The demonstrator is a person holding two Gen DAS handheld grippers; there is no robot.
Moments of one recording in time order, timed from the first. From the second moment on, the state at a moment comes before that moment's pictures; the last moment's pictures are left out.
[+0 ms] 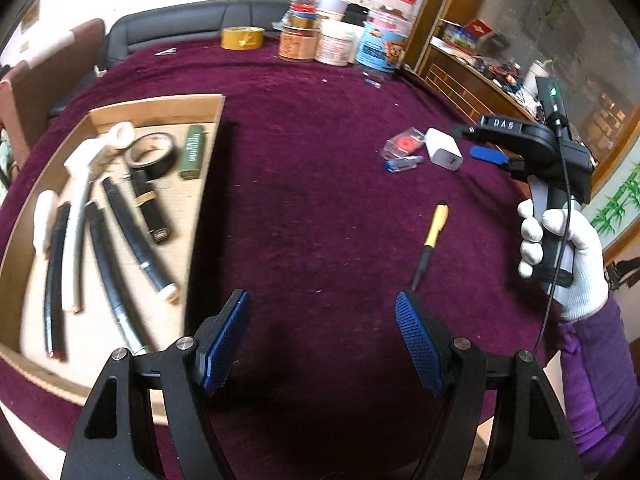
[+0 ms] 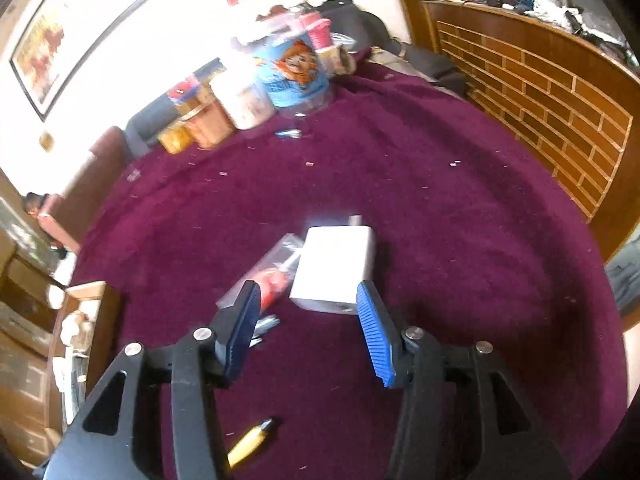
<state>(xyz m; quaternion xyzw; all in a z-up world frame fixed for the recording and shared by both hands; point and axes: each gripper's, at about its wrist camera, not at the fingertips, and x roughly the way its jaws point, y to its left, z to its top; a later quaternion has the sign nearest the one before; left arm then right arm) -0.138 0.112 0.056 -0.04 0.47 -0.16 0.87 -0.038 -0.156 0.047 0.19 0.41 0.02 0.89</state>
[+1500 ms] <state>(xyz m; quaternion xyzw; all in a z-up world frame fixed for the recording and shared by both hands) -0.123 0.159 0.055 -0.12 0.44 -0.23 0.86 -0.005 -0.052 0.009 0.07 0.48 -0.05 0.88</state>
